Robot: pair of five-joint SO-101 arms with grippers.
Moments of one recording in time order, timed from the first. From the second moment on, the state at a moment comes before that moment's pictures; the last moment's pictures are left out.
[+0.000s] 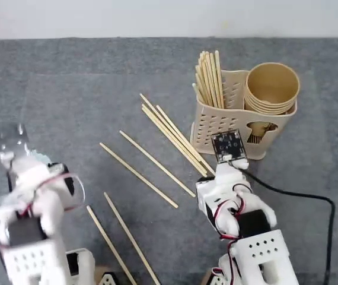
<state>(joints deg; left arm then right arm) -17.7 -61.8 52.3 73.4 12.2 -18.1 -67.3 74.7 52.8 -5.5</state>
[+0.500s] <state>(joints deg) -6.4 -9.3 24.6 74.0 27.6 -12.7 -67.3 78.0 45.7 -12.9</state>
